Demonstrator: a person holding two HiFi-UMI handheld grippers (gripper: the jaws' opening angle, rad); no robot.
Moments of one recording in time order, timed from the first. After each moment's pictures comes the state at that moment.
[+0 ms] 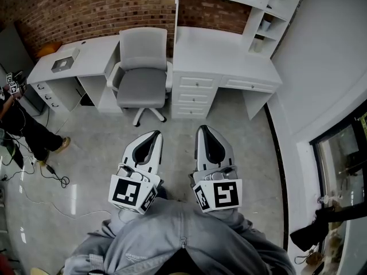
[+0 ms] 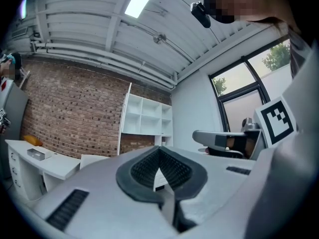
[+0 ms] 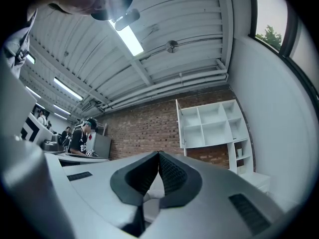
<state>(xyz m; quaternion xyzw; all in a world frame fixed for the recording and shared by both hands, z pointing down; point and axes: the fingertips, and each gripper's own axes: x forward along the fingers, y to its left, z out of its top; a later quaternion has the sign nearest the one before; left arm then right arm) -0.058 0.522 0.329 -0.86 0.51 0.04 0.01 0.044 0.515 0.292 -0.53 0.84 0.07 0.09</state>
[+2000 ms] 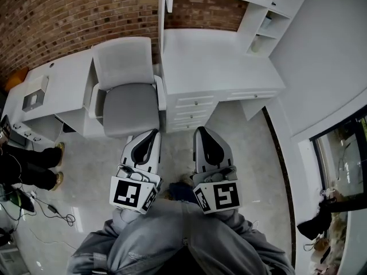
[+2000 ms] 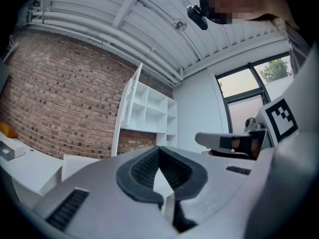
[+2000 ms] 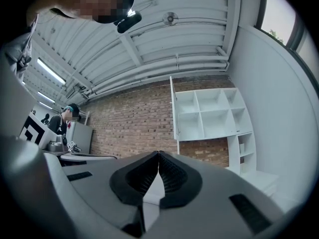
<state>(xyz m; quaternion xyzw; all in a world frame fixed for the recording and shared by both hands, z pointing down) -0.130 0.210 0.350 -0.89 0.45 0.05 -0.02 -0.032 0.223 0.316 -0.58 0.81 0.05 0.05</state>
